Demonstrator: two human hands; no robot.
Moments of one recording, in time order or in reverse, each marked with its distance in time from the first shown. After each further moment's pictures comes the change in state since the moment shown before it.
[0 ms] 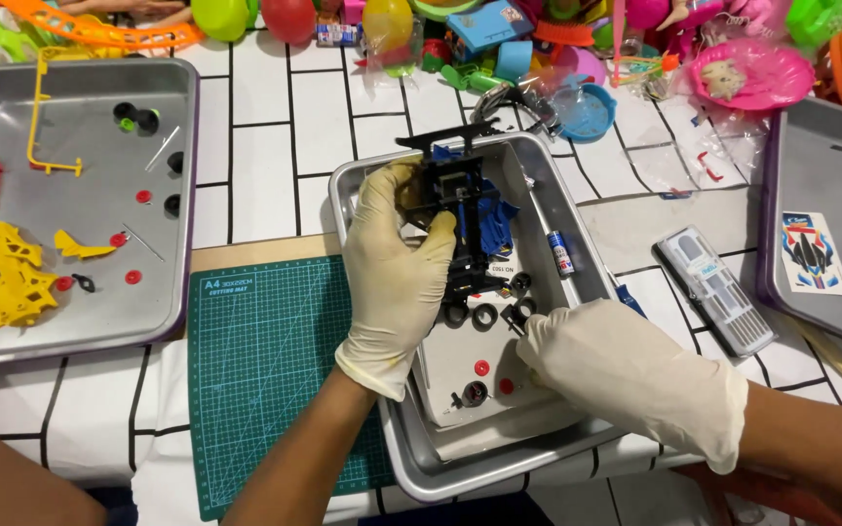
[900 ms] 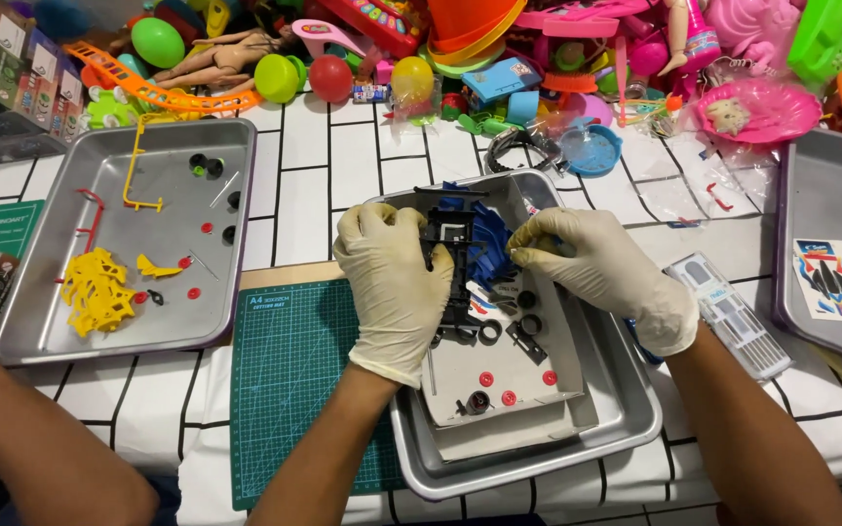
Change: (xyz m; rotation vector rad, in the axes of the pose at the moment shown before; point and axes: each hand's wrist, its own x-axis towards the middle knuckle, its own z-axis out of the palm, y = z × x) left_hand 0.005 -0.032 0.001 0.851 0.003 0.234; right_hand 0.051 0.079 0.016 1.168 0.885 0.414
